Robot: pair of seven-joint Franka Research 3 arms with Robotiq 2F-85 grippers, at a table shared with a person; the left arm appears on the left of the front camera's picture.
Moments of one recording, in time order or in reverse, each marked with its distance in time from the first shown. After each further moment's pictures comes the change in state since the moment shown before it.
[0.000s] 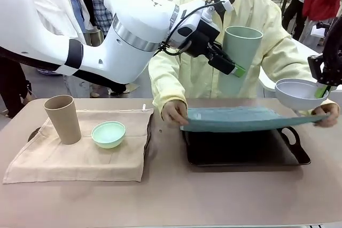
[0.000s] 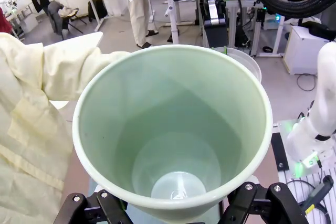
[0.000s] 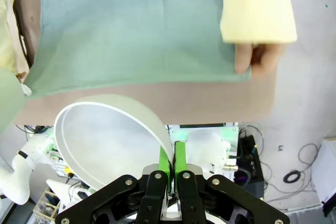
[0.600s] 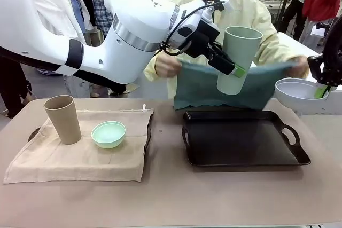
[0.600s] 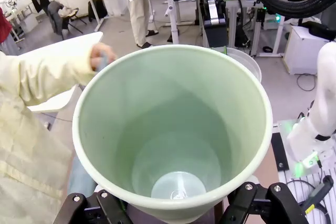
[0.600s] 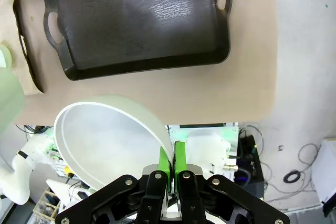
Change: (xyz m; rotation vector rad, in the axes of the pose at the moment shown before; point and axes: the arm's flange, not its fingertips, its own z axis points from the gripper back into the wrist) left arm 0.000 0.000 0.000 0.000 0.000 0.000; right arm 0.000 0.000 0.000 0.000 0.000 0.000
